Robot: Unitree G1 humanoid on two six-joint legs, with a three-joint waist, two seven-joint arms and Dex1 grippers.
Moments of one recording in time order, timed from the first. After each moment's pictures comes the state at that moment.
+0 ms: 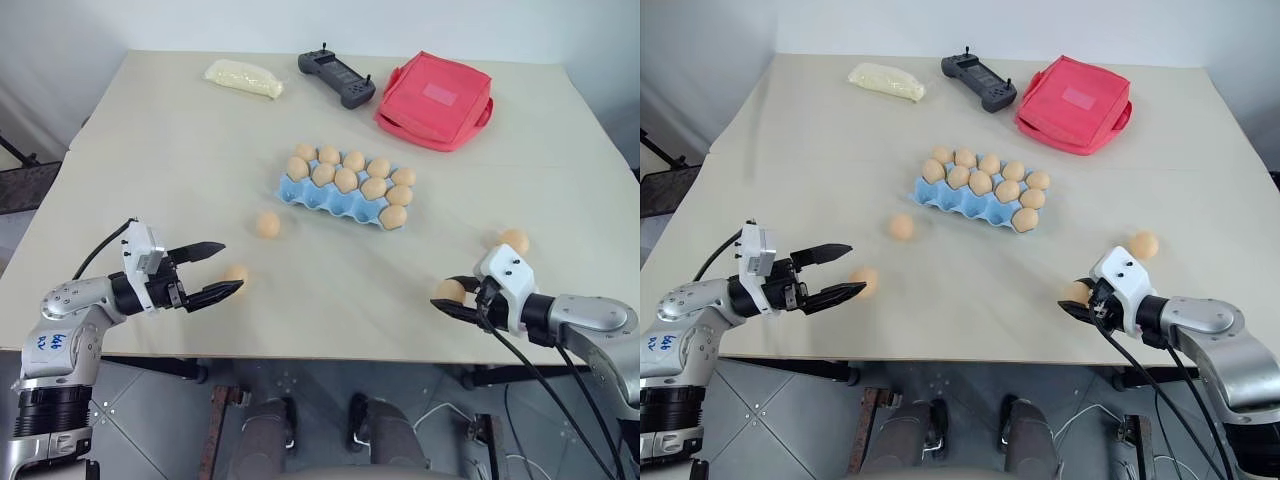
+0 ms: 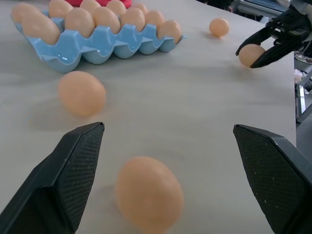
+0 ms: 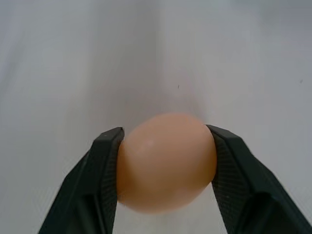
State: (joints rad) left arm -0.21 0.68 0.26 0.01 -0.52 0.35 -1.10; right arm -0.07 -0.85 -0.11 -0.36 0.40 0.67 0.81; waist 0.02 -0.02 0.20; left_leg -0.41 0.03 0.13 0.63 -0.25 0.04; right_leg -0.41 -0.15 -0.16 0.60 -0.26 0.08
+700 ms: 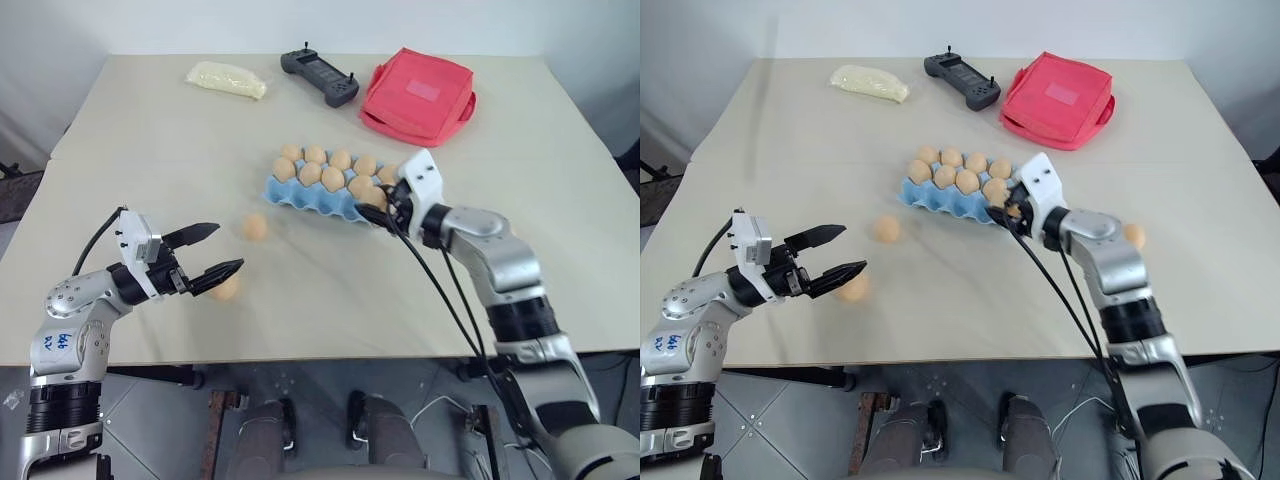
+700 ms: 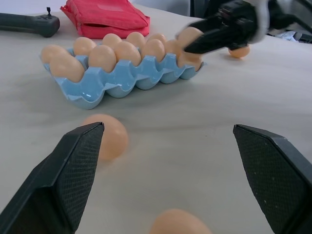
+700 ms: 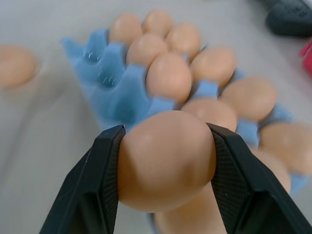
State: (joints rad) left arm -0.22 0.63 0.27 -0.01 -0.52 0.27 -1.00; right arm -0.77 -0.38 0.11 0.23 0.21 0.47 0.61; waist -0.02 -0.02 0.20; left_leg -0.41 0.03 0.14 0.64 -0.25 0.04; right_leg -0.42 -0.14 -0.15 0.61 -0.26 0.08
